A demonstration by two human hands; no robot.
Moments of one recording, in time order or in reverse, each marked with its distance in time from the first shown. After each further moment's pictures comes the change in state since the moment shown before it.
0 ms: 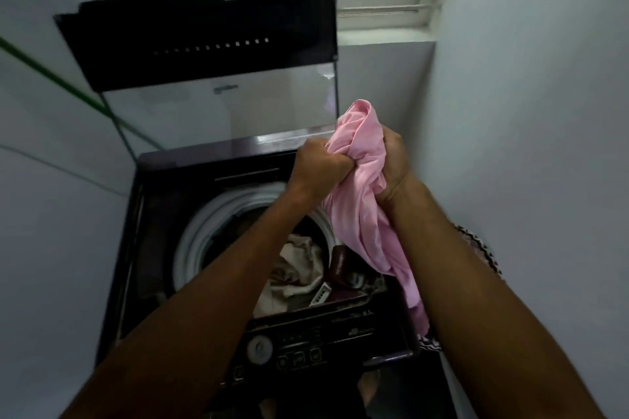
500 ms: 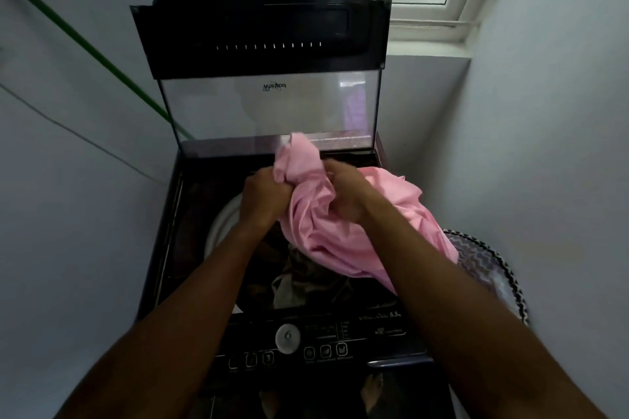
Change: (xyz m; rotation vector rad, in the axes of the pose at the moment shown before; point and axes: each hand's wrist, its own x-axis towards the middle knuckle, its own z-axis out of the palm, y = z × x) left_hand -0.016 -0.100 -0.109 0.360 0.224 -0.238; right_hand 0.040 0.106 0.035 -0.491 -0.034 0.406
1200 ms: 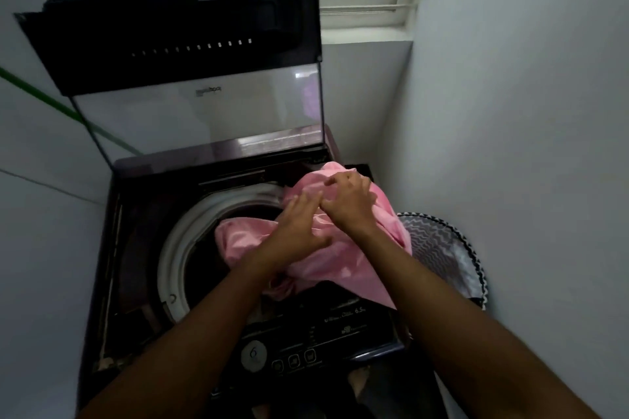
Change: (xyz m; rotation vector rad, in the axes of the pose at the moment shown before) left_hand -0.030 0.012 0.112 0.253 -0.561 0.489; right_hand -0.012 0.037 -0.095 -1.083 0.679 -0.407
